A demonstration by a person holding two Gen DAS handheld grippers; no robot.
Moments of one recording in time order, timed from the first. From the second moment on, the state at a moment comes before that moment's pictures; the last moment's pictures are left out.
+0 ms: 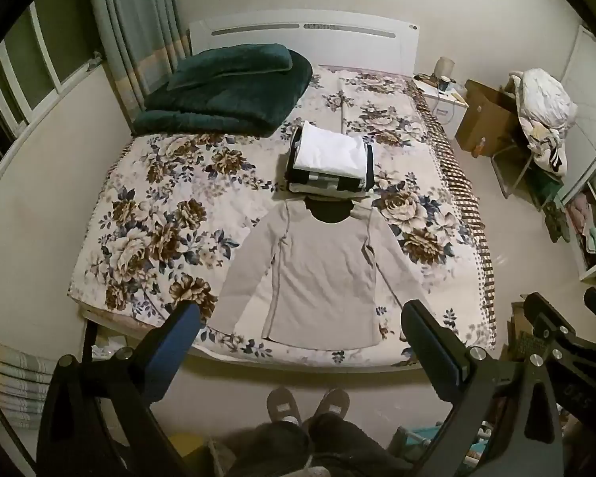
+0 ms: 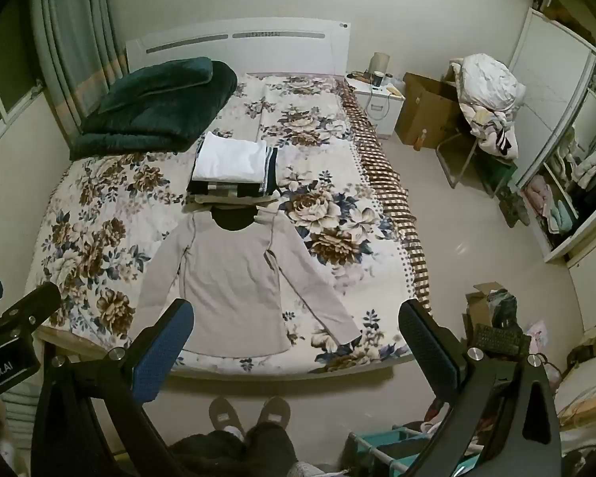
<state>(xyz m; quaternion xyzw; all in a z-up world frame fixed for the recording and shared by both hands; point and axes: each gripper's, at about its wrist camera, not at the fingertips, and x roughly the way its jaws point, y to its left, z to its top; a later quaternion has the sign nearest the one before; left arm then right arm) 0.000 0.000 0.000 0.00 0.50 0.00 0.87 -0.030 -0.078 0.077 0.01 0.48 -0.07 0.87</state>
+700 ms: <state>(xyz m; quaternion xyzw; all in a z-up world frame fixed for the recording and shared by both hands) 0.000 0.000 0.001 0.00 0.49 -0.01 0.87 -0.030 -0.072 0.084 0.00 0.48 -0.08 0.88</state>
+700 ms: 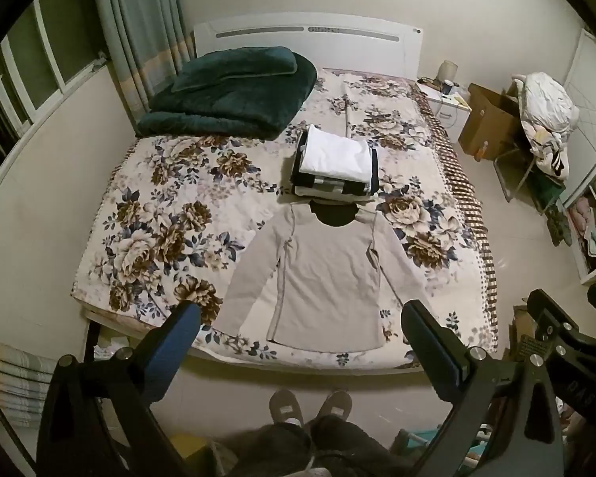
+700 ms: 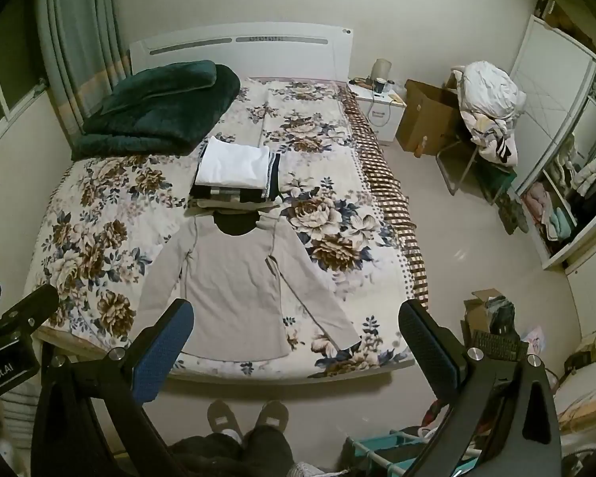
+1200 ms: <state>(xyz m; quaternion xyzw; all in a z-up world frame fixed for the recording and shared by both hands) 0.000 0.000 0.001 0.00 0.49 -0.01 0.87 -0.030 -0.070 0.087 0.00 0.47 -0.08 0.88</state>
